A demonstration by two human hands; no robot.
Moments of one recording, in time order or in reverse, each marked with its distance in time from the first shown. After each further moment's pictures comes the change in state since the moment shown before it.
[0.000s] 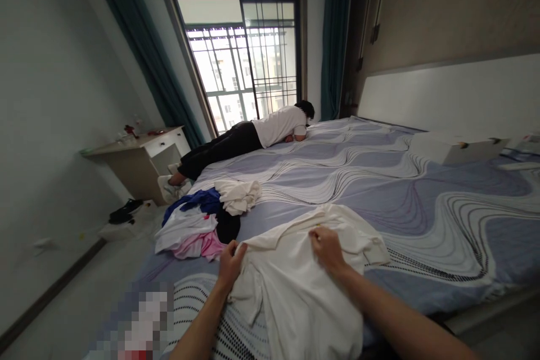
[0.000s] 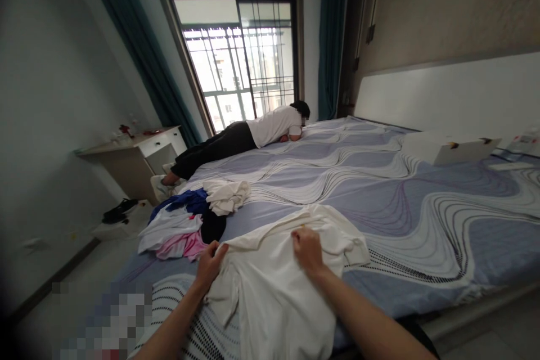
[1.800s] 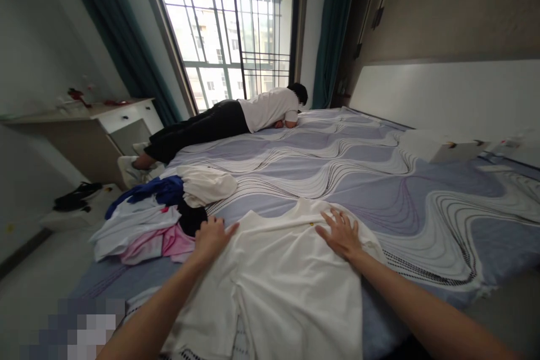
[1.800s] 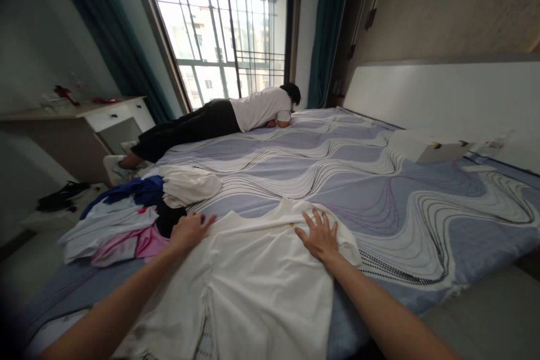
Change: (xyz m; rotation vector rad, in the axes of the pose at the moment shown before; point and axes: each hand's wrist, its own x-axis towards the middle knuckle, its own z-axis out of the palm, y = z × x) left_hand 0.126 -0.013 0.013 0.886 -0.317 -0.039; right_hand 0.047 0.081 -0.030 -0.622 -0.147 0.092
